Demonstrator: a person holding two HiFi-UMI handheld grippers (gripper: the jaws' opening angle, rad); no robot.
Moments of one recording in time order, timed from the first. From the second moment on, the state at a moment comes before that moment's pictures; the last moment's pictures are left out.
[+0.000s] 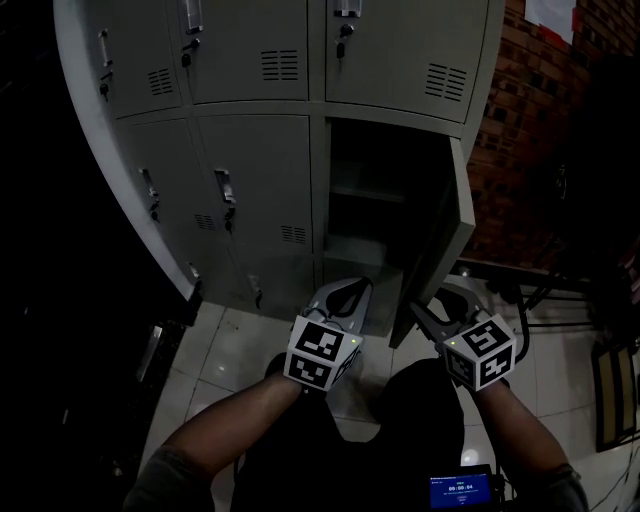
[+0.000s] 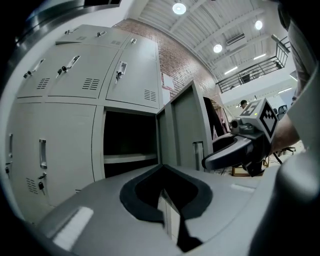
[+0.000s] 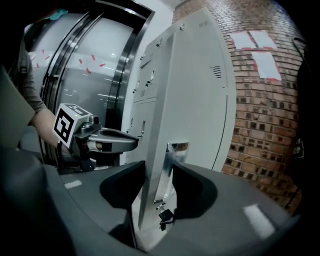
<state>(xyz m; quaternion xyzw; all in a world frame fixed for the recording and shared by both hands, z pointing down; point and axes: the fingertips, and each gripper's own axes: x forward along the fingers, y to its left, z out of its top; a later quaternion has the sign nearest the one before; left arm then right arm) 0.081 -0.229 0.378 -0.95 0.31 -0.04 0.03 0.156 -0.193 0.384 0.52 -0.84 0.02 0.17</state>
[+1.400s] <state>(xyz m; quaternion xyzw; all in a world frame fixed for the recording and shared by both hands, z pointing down) -0.023 -0.327 0.391 -0.92 0.40 -0.02 0.01 0.044 -0.344 0.389 0.50 -0.85 0.00 0.18</state>
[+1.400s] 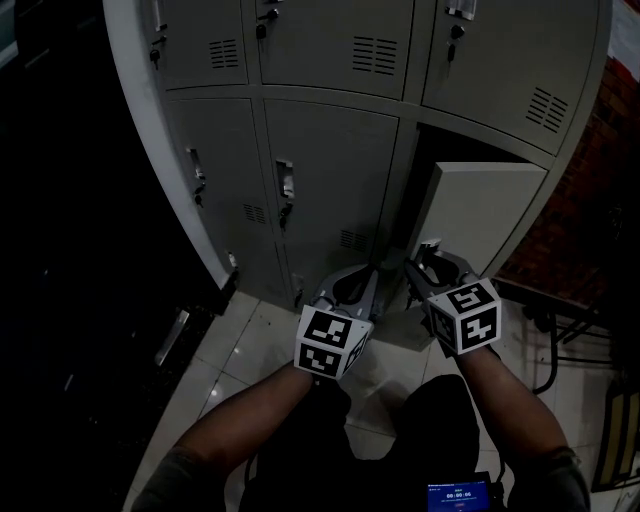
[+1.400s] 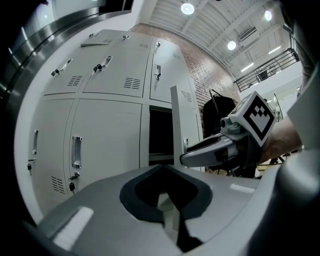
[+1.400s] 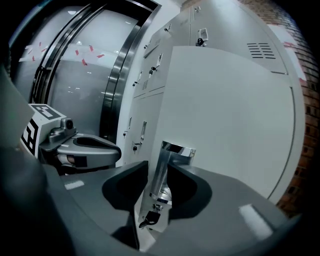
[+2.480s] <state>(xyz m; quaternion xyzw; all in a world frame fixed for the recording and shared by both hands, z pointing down) -0.039 -0.383 0.385 -0.90 0.43 -0.02 0.00 0.053 -0.465 0.394 0.56 -0.81 0.01 0.19</state>
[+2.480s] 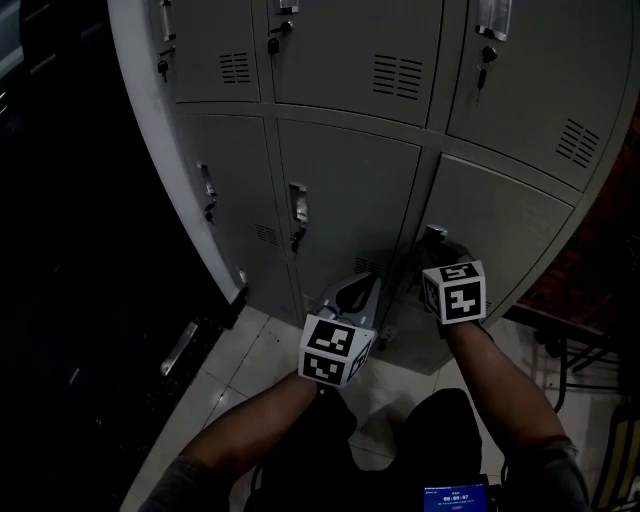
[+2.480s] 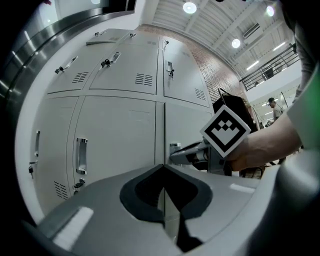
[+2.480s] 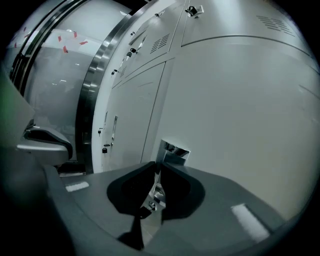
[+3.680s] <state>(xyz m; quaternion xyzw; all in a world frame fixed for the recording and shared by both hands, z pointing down) -0.039 -0.381 0.382 -0.90 0.43 -0.01 0.00 0.064 -0.456 0.396 0.58 -0.79 0.01 0.19</state>
